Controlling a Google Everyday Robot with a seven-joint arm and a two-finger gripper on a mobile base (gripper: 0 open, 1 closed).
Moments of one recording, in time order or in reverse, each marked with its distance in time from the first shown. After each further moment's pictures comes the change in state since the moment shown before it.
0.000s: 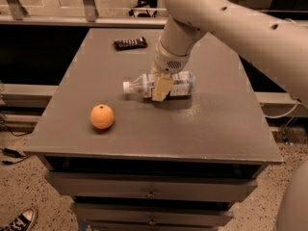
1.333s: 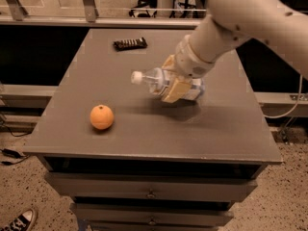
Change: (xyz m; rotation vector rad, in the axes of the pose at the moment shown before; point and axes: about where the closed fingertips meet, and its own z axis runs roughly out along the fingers) arm 0.013 0.028 -0.044 0.121 -0.194 -0.072
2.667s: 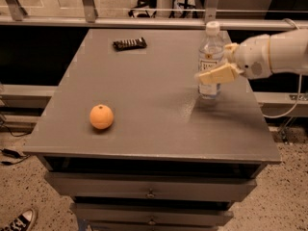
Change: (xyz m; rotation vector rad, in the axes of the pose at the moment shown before) arm 0.071 -0.021 -0.087 0.260 -0.446 0.492
